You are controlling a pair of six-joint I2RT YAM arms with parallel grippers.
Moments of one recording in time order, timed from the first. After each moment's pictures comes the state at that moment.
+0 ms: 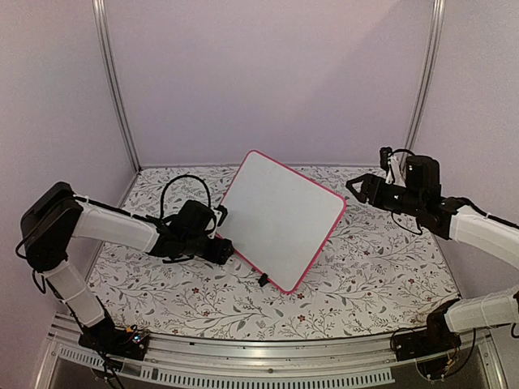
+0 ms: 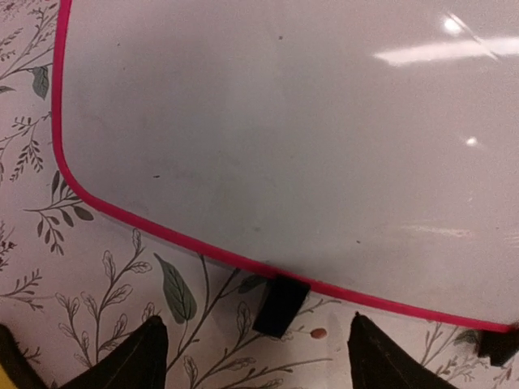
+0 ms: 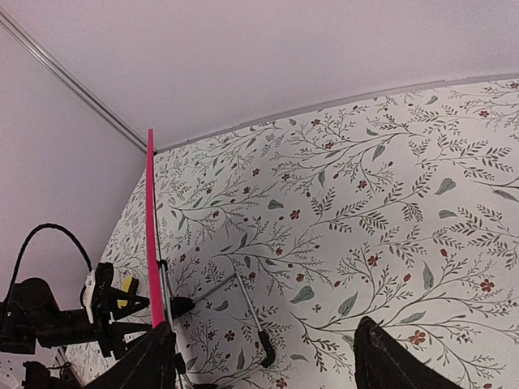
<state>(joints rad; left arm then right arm) -0.76 1.66 0.77 0.04 -0.13 -0.29 0.41 1.17 0.77 0.02 -0.21 0.52</state>
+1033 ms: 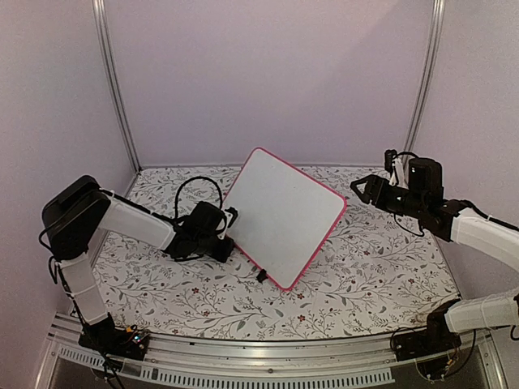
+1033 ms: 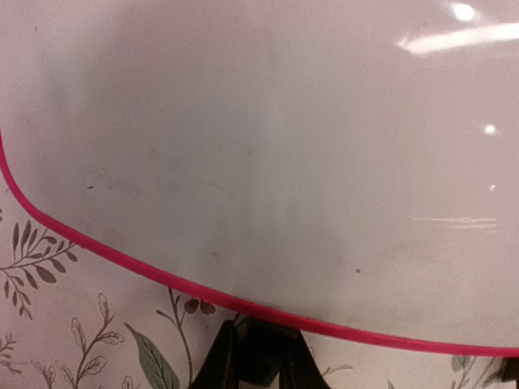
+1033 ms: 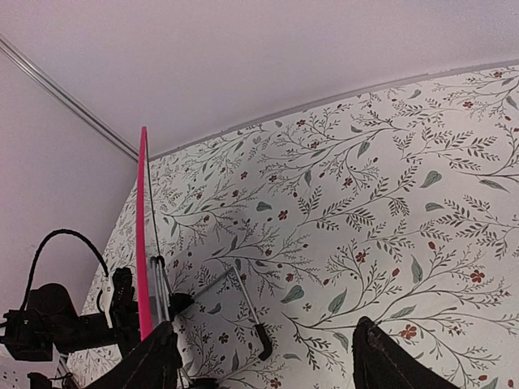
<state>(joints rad) -0.74 1.84 0.85 0.11 -0.14 -0.21 0.38 1.14 0.74 0.02 -0.19 0.56</state>
